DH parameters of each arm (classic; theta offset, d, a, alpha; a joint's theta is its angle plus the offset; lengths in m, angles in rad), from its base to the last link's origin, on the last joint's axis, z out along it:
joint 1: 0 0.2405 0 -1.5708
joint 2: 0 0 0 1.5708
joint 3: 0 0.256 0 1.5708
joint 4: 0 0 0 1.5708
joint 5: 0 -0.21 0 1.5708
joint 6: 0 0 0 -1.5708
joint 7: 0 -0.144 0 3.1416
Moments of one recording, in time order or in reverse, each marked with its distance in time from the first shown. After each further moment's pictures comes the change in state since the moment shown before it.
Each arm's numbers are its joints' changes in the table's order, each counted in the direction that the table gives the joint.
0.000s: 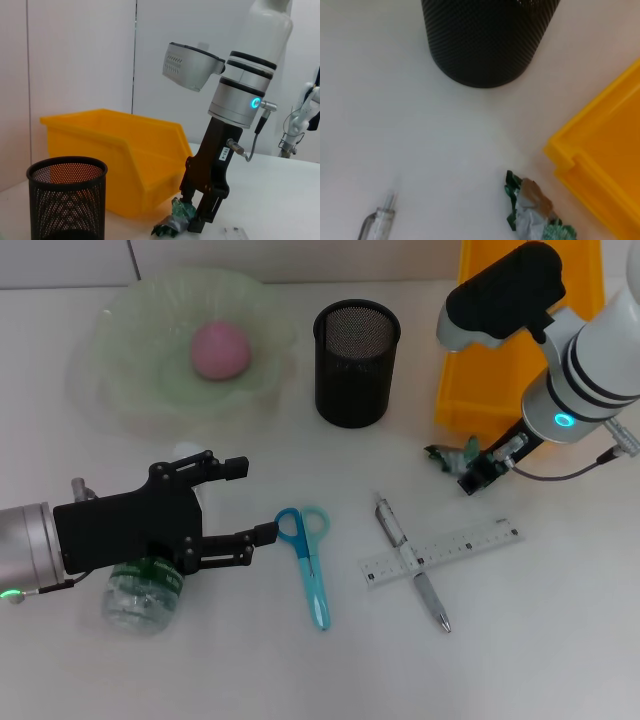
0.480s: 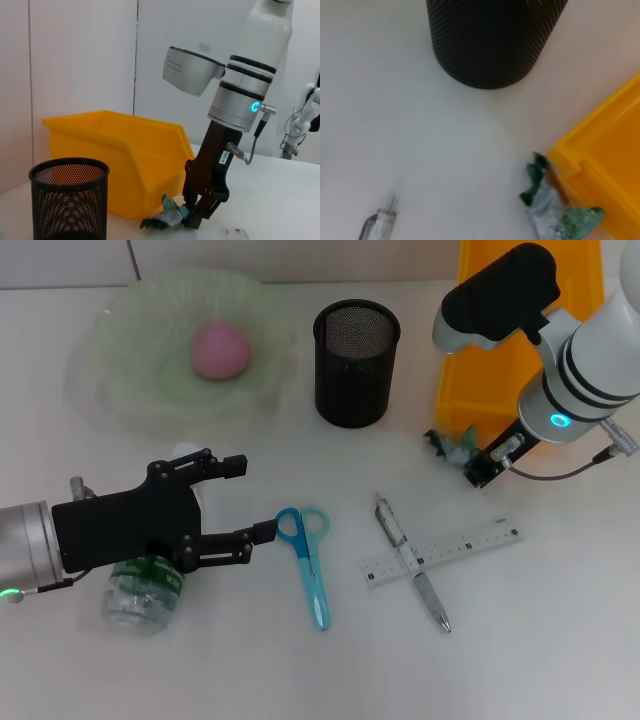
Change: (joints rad) left arm 0.001 0.001 0.000 0.000 0.005 0.000 0.000; right arm 0.009 0.002 -0.003 -0.019 -0.002 0.016 0.013
